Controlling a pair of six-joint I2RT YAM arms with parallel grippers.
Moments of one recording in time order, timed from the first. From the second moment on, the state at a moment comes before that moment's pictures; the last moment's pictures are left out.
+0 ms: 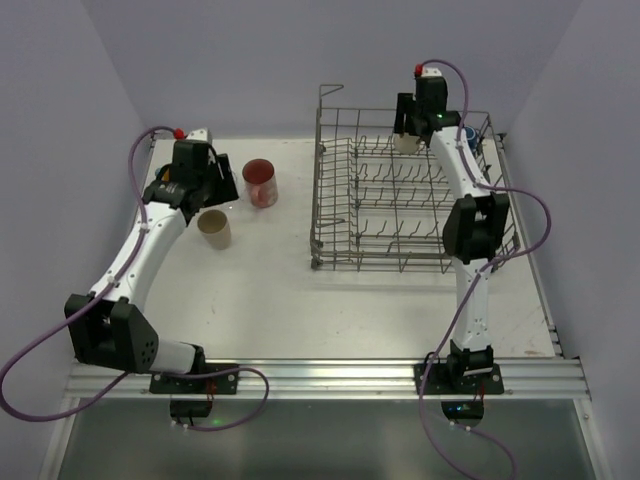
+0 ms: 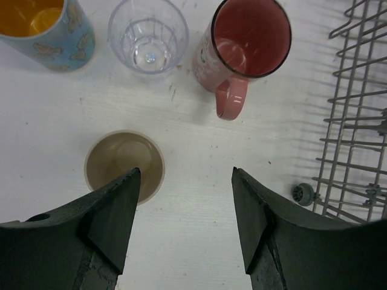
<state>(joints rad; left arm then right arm) -0.16 1.40 1.28 -0.62 -0.11 -0.36 0.15 2.37 2.36 -0.58 0.20 0.10</state>
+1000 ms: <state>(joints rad) -0.31 1.45 1.05 0.65 0.83 -1.01 0.19 1.30 1.12 -0.05 -0.50 0.91</state>
